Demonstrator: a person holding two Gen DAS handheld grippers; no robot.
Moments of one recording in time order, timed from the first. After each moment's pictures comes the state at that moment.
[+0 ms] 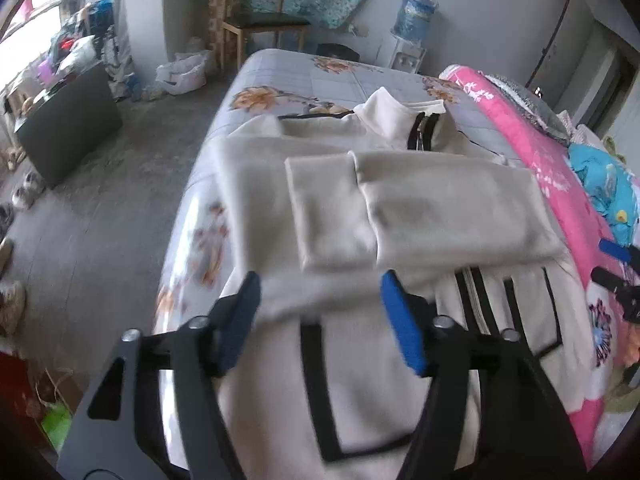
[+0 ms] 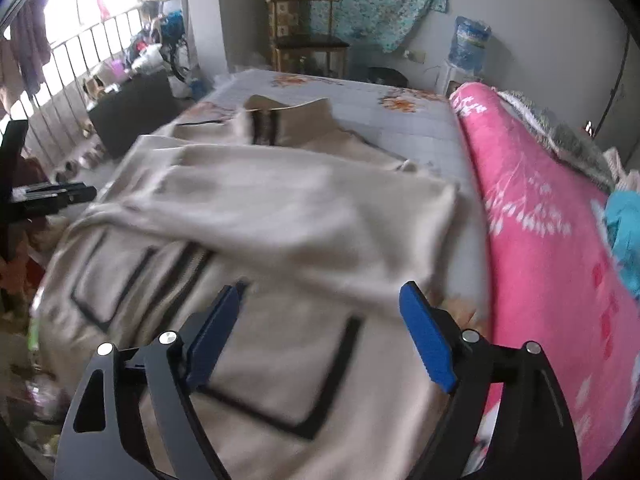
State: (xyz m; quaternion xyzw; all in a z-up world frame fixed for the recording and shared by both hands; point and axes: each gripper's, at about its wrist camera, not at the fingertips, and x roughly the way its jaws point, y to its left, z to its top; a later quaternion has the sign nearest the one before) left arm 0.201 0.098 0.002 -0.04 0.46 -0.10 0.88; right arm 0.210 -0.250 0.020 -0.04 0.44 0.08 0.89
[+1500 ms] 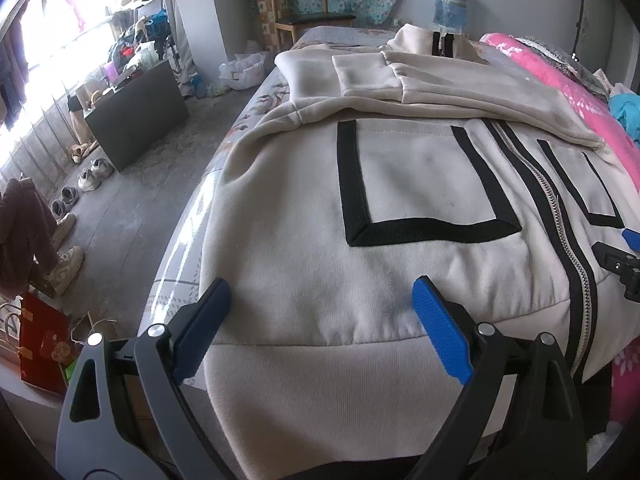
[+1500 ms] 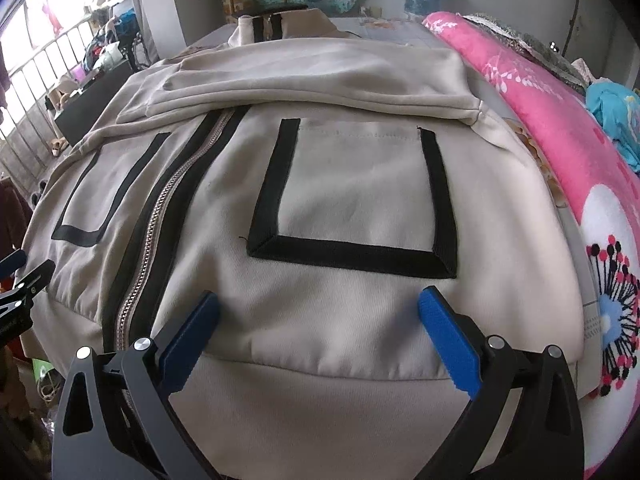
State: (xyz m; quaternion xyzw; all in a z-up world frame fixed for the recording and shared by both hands) left arm 0.063 0.076 -0.068 0.03 0.45 0.02 0.89; right arm 0.127 -0.196 -0.084 0.02 0.48 0.00 0.87
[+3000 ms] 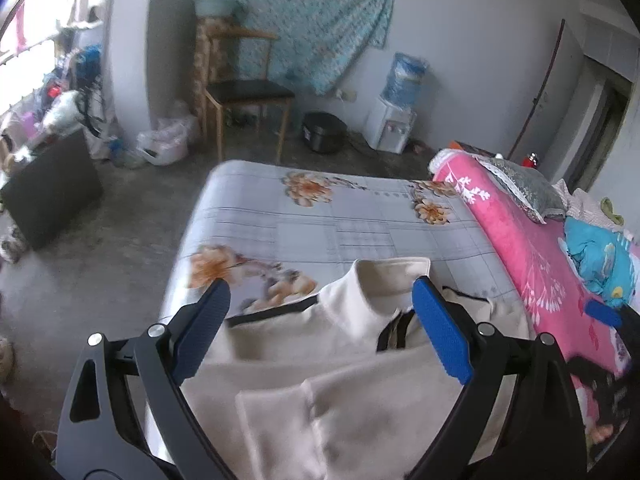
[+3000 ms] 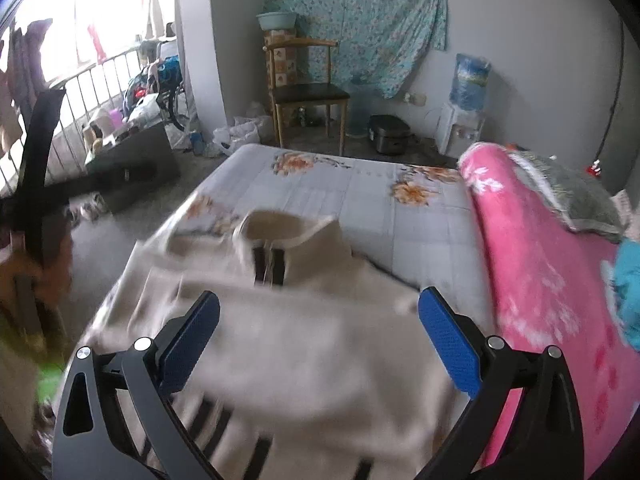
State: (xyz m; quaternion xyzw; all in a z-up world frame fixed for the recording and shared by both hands) left arm 0.406 0.032 0.085 -0.06 0.37 -0.12 0.92; right arm 0.359 -0.225 0.093 -0.01 0.38 0.08 0.92
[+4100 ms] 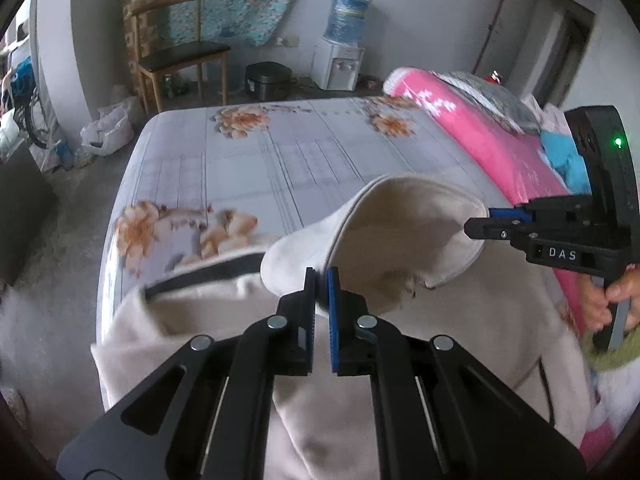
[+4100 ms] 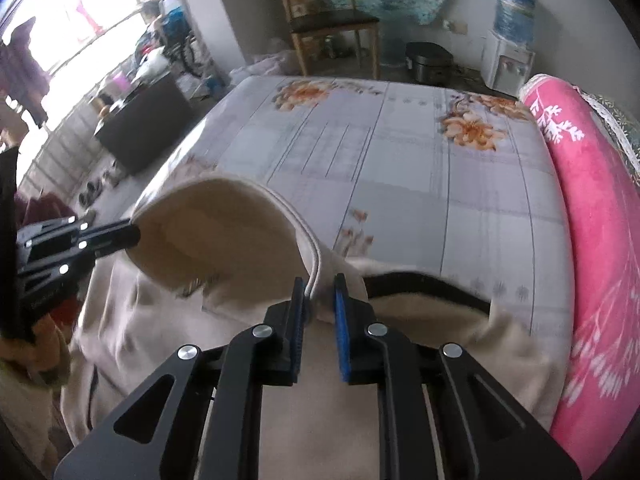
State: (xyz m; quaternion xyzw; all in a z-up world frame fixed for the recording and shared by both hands) left arm 0.387 -0.013 0.010 0.03 0.43 -0.21 0.88; right arm 0.450 -0.231 -0.006 0.00 0.50 0.15 0.85
